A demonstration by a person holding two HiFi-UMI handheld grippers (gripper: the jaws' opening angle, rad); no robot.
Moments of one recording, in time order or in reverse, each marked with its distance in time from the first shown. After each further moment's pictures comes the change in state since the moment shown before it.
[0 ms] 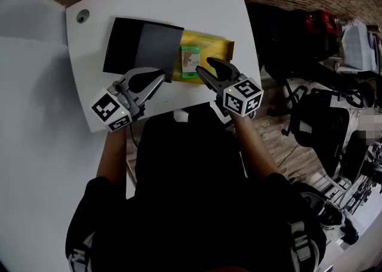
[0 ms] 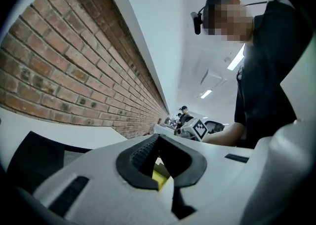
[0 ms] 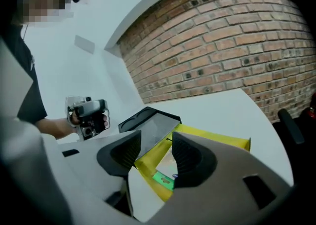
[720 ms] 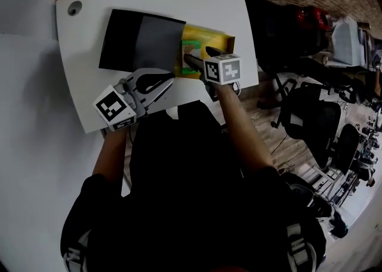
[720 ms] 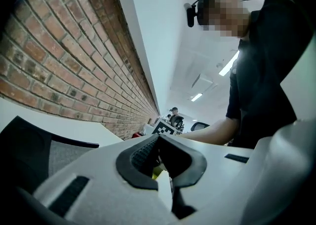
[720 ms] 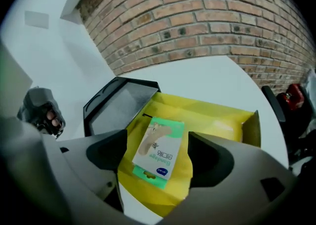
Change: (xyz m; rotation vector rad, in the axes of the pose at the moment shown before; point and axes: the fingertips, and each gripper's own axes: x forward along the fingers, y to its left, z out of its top) left arm 0.003 -0.014 -0.028 -0.034 -0.009 -0.129; right arm 0.066 -0.054 -0.070 0.155 0.378 -0.262
